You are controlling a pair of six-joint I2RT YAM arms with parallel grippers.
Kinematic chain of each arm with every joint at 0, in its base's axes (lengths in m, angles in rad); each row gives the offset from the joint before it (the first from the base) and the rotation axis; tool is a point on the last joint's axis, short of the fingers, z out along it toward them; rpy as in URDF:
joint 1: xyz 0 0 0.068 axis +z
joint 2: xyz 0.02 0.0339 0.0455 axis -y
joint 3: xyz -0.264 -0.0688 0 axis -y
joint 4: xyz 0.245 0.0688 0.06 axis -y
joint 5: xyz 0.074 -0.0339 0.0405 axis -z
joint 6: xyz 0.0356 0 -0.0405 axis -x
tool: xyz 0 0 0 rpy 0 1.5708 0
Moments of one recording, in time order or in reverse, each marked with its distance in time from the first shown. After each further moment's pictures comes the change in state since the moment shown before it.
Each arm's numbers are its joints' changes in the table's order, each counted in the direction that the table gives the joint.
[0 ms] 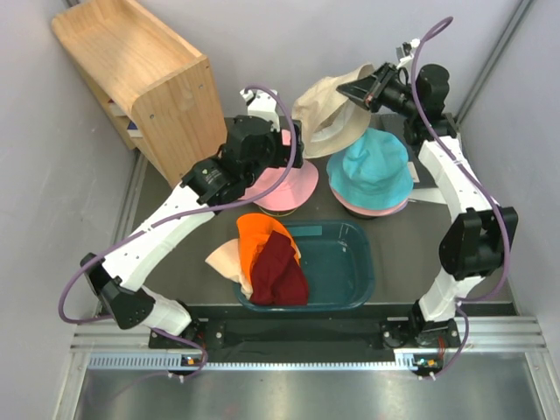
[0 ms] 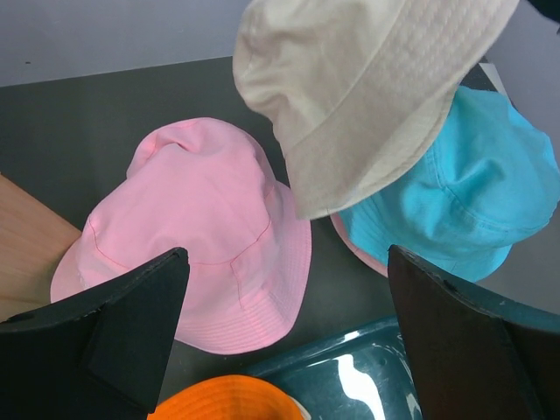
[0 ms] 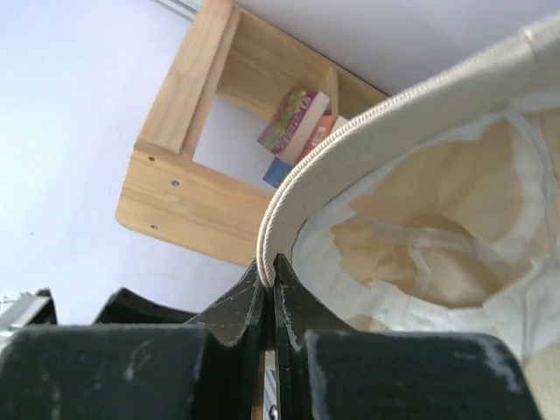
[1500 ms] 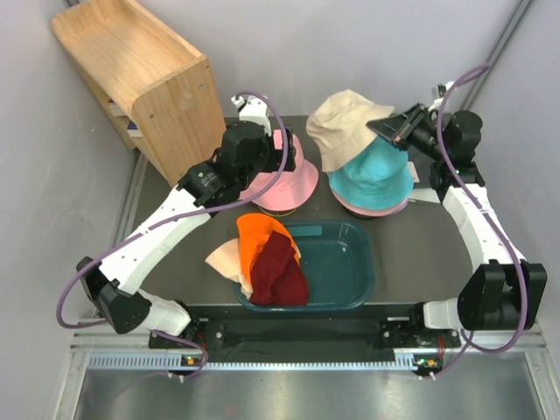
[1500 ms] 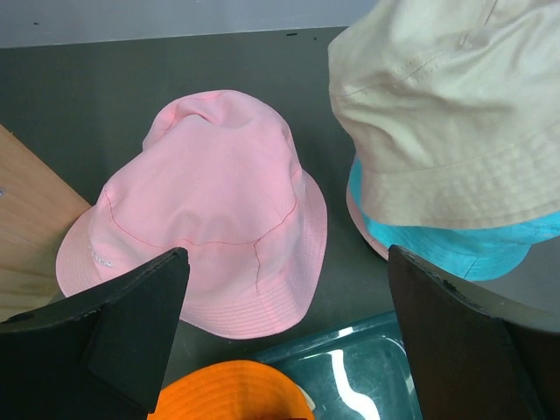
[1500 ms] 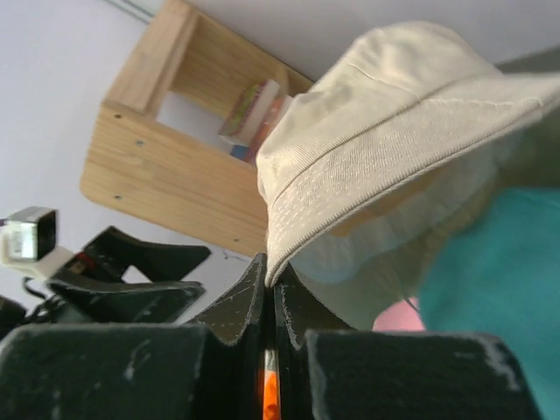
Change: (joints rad) left arm 0.040 0.039 -0.085 0.000 0.008 0.052; right arm -0.137 0.369 -0.467 0.092 0.010 0.062
